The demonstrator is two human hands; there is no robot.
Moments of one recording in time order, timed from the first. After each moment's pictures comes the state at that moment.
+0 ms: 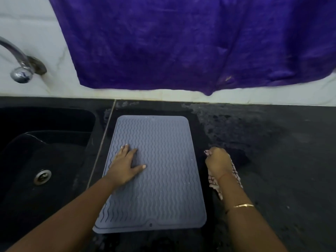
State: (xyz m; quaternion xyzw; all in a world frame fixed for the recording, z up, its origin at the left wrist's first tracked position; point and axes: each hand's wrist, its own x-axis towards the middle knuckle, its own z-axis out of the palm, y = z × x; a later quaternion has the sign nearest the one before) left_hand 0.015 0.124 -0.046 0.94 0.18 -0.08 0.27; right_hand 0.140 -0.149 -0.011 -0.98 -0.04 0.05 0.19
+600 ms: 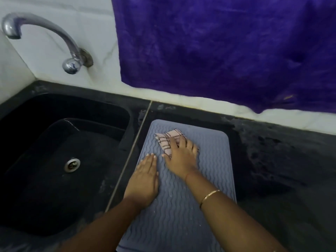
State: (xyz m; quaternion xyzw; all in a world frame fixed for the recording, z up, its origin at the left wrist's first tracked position) left_hand -0.004 0.130 -0.064 0.96 0.21 0.03 0.17; right_hand 0.129 0.054 -0.032 -0.93 -0.35 0.08 0.08
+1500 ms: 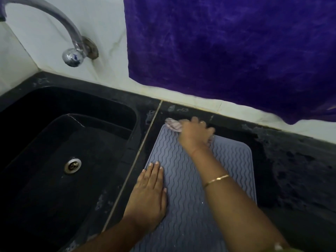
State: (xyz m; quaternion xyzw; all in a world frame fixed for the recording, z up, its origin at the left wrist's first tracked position) left_hand 0.001 0.135 -0.067 0.97 0.22 -0.01 0.11; right_hand 0.198 0.131 0.001 -0.96 -0.29 0.04 0.01
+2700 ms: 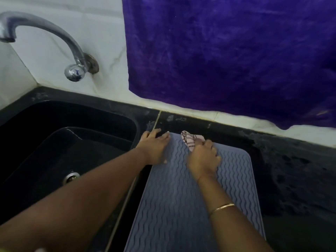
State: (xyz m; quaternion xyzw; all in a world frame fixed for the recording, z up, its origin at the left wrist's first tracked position) left_hand 0.114 0.243 -0.004 0.98 0.11 -0.16 0.06; right_hand 0.181 0.098 -0.024 -0.98 -0.15 0.04 0.09
